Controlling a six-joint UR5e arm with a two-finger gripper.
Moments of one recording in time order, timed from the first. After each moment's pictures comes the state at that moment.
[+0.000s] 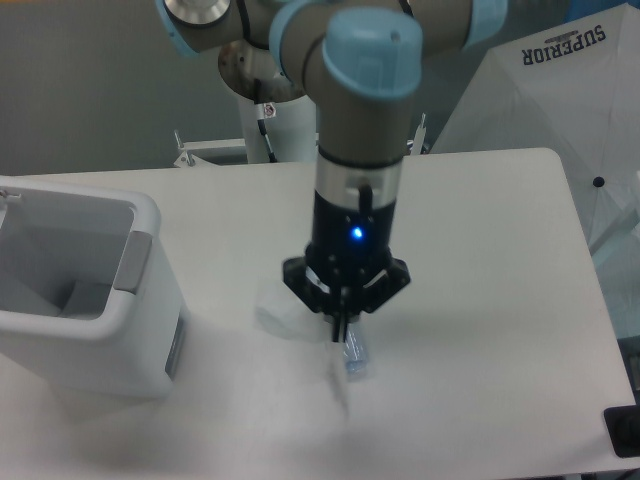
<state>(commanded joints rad) 2.41 -1.83 -1.27 -1.10 1.16 0.32</state>
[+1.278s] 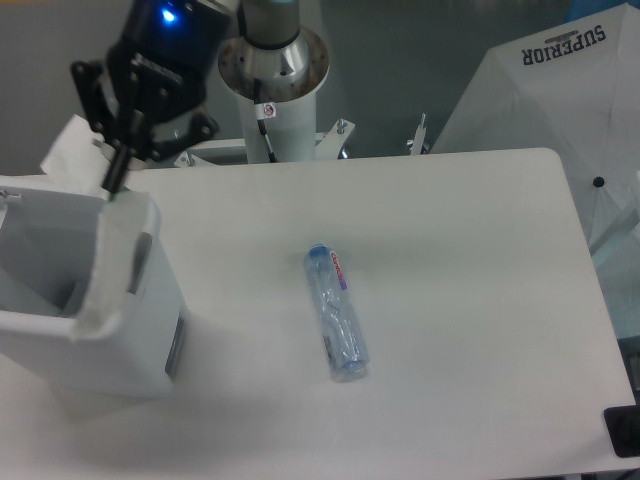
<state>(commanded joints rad) 2.28 -1.55 -1.46 -1.10 0.90 0.33</state>
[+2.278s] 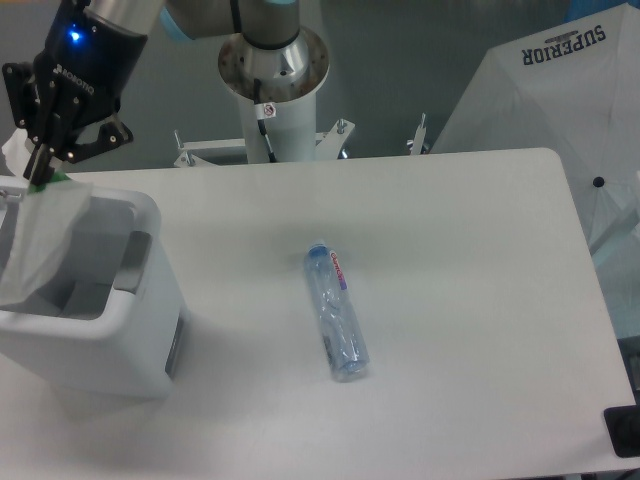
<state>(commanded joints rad) 2.19 -1.55 -1.58 -1.09 0.91 0.46</state>
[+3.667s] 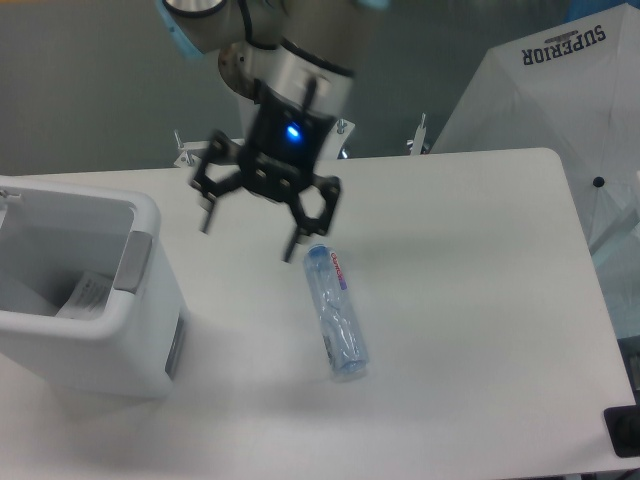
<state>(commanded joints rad) 2.51 -1.74 -1.58 -1.07 1.09 0.45</state>
